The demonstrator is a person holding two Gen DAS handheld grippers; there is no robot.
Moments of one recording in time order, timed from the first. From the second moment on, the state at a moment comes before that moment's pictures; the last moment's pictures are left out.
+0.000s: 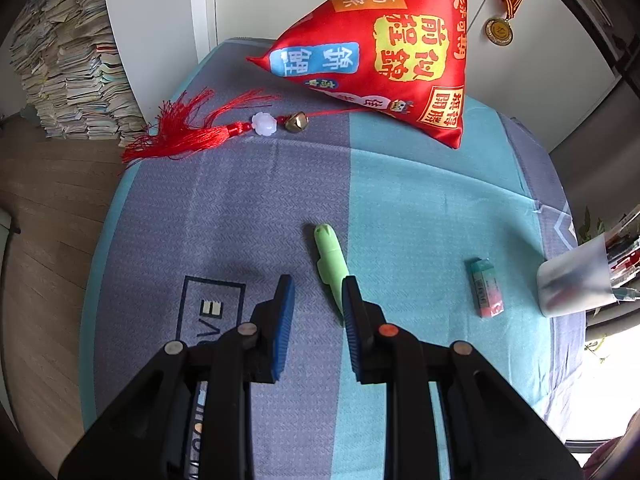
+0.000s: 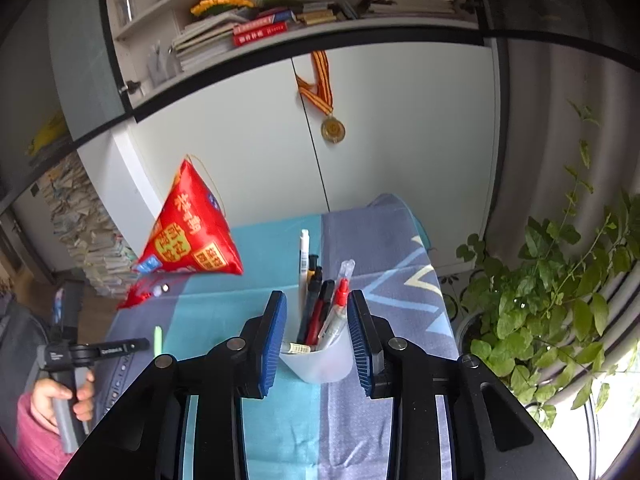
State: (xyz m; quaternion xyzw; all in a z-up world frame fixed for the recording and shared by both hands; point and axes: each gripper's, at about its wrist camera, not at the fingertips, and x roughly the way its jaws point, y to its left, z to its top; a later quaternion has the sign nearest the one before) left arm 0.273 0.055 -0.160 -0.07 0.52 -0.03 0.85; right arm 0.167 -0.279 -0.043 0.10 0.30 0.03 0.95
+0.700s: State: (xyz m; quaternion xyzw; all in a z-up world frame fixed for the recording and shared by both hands) left arm 0.308 0.047 -0.166 -0.08 0.53 -0.01 0.84; right arm 0.175 -0.157 -0.093 -0.02 0.40 0.17 0.90
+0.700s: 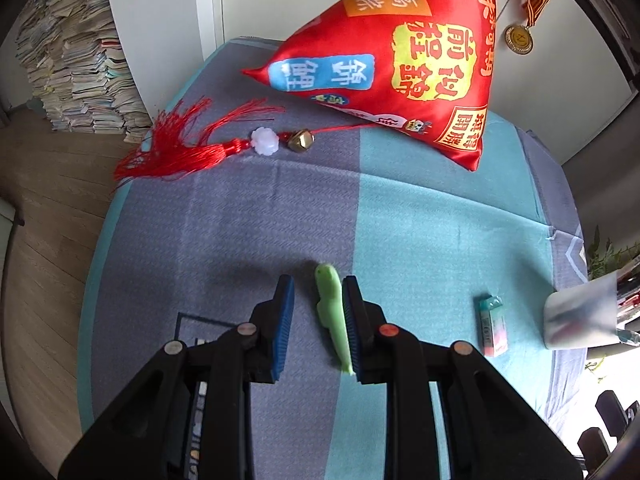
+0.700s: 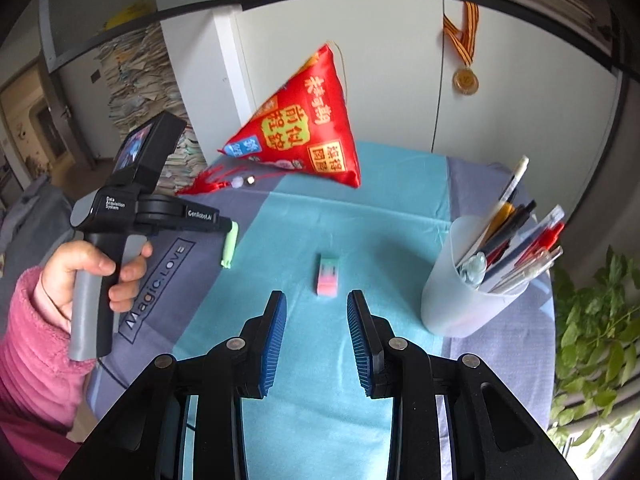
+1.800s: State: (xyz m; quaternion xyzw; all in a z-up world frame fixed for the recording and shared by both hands) left arm 0.225 0.067 -0.128 -0.08 0.48 -0.10 0.87; right arm 0.286 -0.115 -0.163 -0.03 0.52 0.12 0.85
